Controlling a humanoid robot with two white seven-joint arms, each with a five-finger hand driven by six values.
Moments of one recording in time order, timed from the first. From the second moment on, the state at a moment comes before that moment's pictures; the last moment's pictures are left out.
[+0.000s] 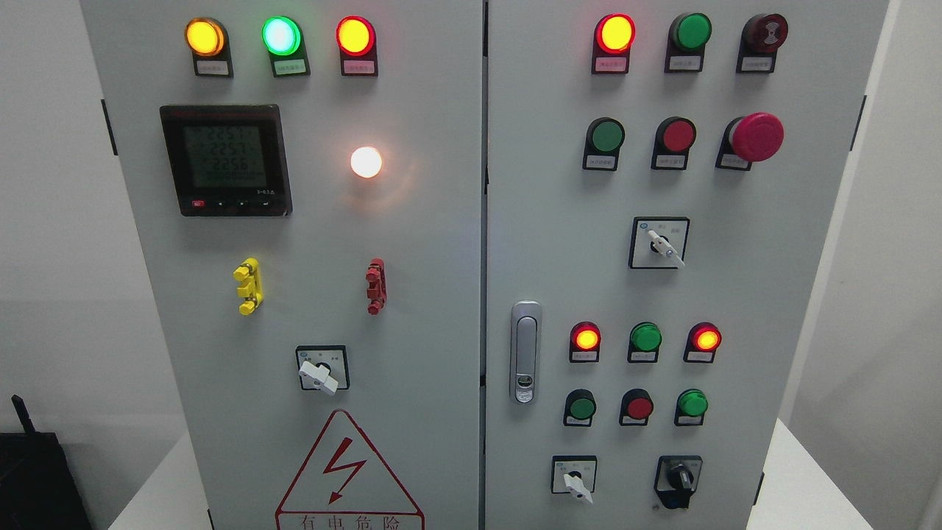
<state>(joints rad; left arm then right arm) 0.03 -0.08 -0.01 -0.09 0.03 -0.03 -0.03 0.22 -0.01 0.07 -1.35 0.02 -0.46 -0.14</state>
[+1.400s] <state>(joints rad) 0.03 -0.08 -0.01 -0.09 0.03 -0.03 -0.03 0.13 0.05 0.06 -1.65 0.02 -0.33 -0.15</state>
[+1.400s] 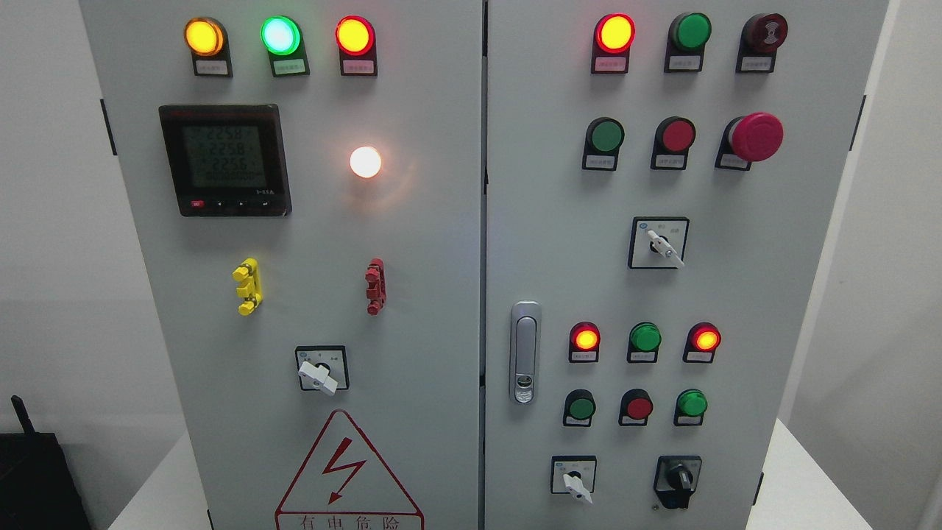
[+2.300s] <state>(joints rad) 0.03 -0.08 -0.01 -0.09 0.03 -0.03 -0.03 0.06 0.05 0.04 -1.66 0.01 -0.30 -0.15</state>
